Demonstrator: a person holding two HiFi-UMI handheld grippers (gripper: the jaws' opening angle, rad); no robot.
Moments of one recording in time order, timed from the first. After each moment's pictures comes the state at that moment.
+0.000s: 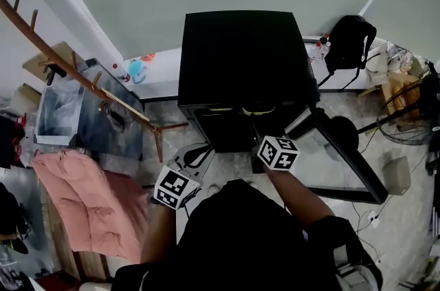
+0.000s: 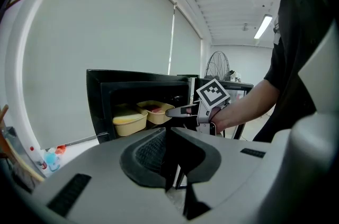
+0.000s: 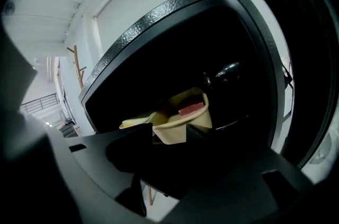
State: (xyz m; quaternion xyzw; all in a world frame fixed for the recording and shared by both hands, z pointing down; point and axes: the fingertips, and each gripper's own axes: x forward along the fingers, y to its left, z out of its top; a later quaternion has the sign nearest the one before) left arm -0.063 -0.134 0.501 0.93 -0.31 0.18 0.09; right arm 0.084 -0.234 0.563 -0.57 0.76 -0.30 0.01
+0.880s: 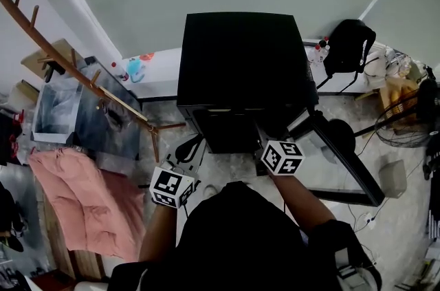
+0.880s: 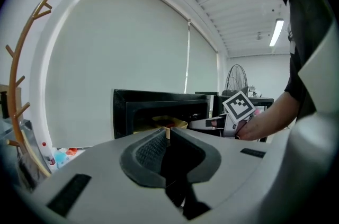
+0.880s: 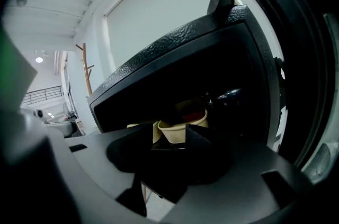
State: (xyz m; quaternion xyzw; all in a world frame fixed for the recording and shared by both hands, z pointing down) left arm -0.085 -0.162 0.472 0.90 -0.42 0.10 0.08; right arm 0.092 -0.229 0.535 -0.57 0.78 -0.26 0.00
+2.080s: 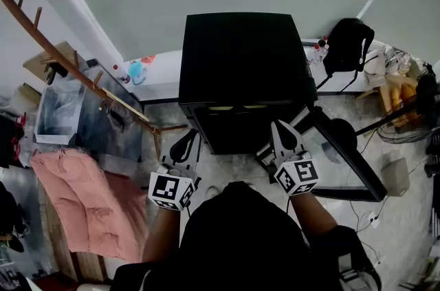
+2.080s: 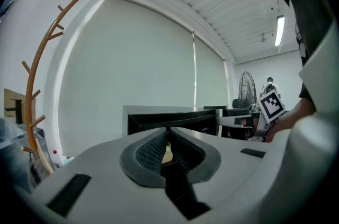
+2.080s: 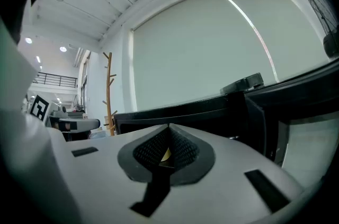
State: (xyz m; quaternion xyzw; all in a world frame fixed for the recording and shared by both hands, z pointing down) left arm -0.103 -0.160 0.433 0.88 -0.47 0.04 0.04; right arm 0.105 -0.174 0.454 -0.55 0.82 -0.12 0.03
